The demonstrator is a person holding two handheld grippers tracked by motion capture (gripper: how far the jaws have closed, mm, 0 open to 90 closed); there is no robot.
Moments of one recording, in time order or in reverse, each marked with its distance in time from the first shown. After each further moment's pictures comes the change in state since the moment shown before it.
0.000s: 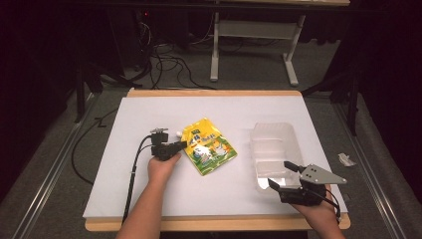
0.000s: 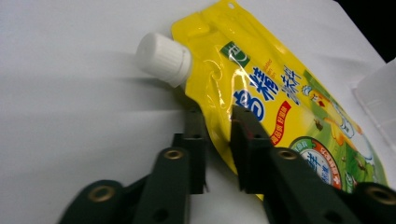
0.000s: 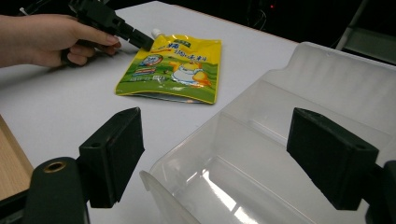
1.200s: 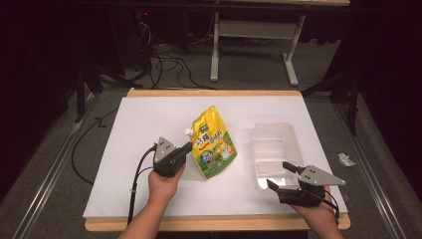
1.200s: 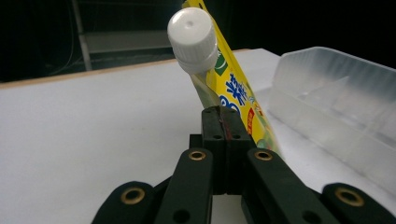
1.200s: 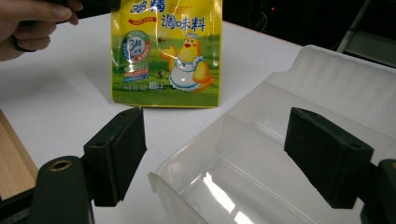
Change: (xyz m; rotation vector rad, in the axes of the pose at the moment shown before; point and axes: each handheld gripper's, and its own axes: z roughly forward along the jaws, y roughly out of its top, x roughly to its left) left arm -0.094 -0.030 -0.075 -0.329 -0.013 0.436; right arm 0.005 0.000 0.000 -0.004 0.001 -0.003
